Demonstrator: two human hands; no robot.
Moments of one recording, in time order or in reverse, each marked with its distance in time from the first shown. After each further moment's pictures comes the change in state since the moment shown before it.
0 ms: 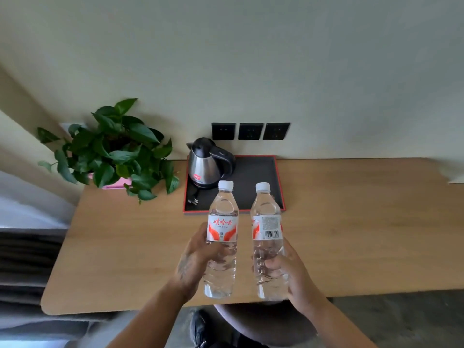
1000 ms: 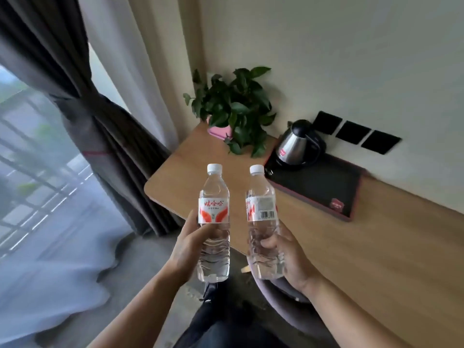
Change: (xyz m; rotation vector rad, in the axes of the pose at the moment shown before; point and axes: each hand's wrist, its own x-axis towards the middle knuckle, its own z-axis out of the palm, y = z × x) left_hand -0.189 -0.078 -0.025 -0.309 0.602 0.039; right_hand -0.047 0.035 0.080 -0.161 -0.564 0.208
